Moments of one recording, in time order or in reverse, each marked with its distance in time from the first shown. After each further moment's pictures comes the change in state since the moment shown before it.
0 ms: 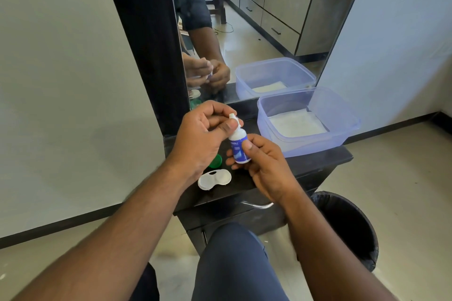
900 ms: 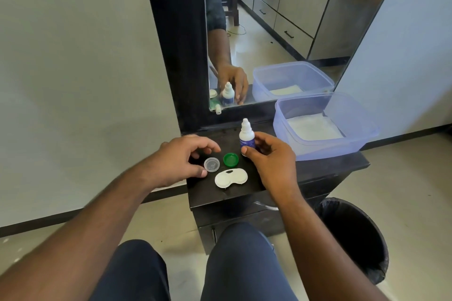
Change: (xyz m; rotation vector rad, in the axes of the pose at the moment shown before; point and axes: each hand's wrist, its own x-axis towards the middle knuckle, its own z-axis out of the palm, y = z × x) left_hand -0.012 -0.024 -0.084 0.790 -0.443 -0.193; right_hand 0.011 0.006 0.022 -0.640 0.384 -0.050
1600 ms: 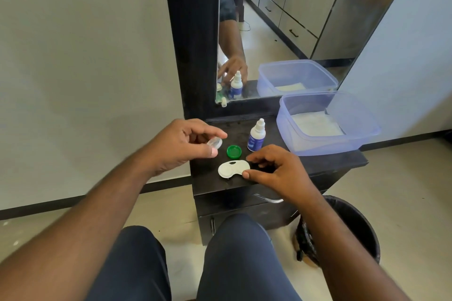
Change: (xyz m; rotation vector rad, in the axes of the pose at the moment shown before) left_hand -0.016 0.004 -0.007 -0.438 0.121 0.094; right_hand -0.018 0.010 -0.033 -0.246 -0.406 -0.240
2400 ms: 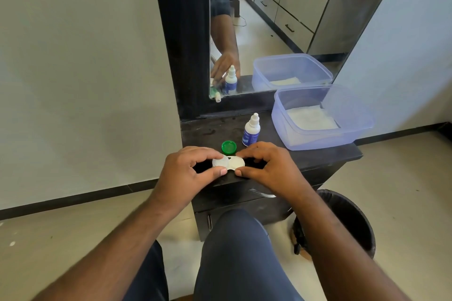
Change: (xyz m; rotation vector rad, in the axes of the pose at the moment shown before) left_hand -0.032 -0.025 0.063 0.203 0.376 0.181; right_hand 0.004 -0.004 0.003 -0.144 -0.067 -0.028
